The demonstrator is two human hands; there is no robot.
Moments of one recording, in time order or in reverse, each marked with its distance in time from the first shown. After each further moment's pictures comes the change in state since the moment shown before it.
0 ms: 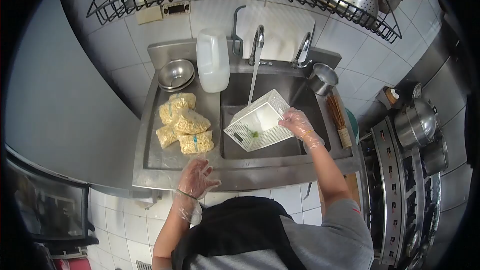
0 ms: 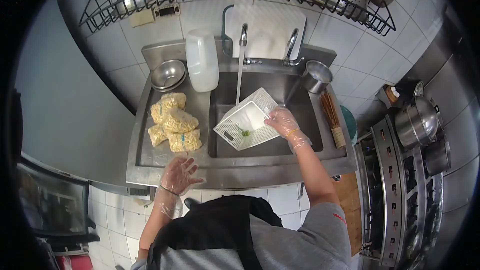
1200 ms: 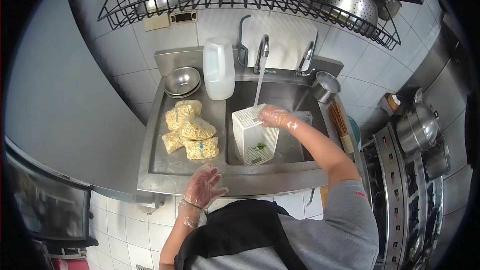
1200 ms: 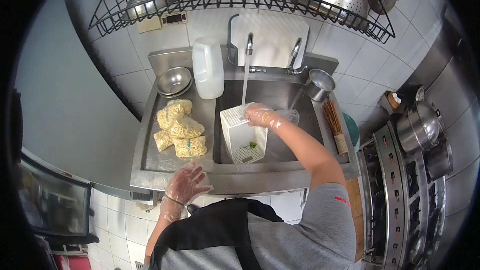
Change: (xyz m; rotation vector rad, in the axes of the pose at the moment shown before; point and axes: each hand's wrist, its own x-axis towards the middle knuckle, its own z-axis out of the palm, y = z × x) left_hand -0.019 -0.002 0.009 -0.002 -0.029 -0.035; right_hand 0.092 -0.049 0.035 -0.480 -0.466 -0.412
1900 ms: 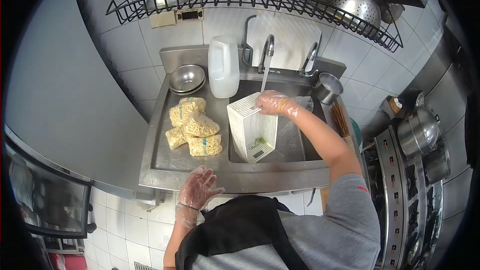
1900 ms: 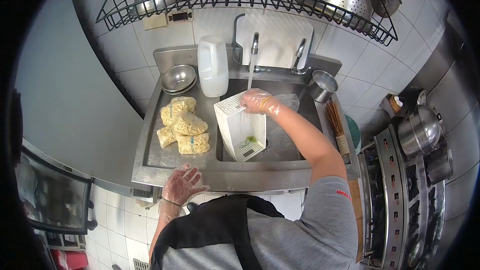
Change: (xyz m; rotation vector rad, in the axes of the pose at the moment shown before) left_hand -0.018 0.000 -0.020 -0.156 0.030 0.038; right_hand 0.018 -0.023 -0.058 -0.033 0.027 -0.057
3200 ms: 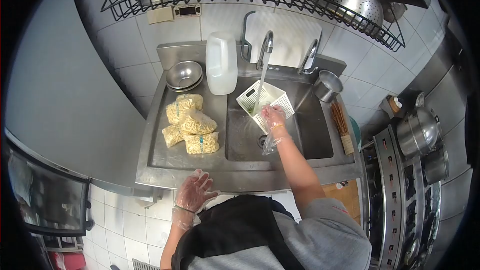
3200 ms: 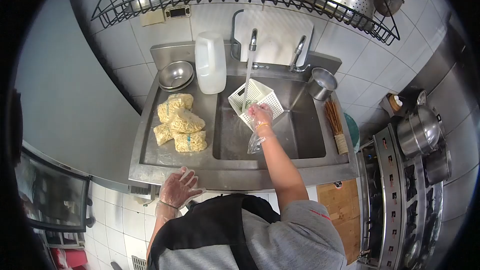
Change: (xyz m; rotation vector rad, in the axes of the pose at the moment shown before) left_hand -0.004 -0.007 -0.014 0.006 0.042 -0.026; right_hand 0.001 0.017 0.153 1.885 1.130 0.732
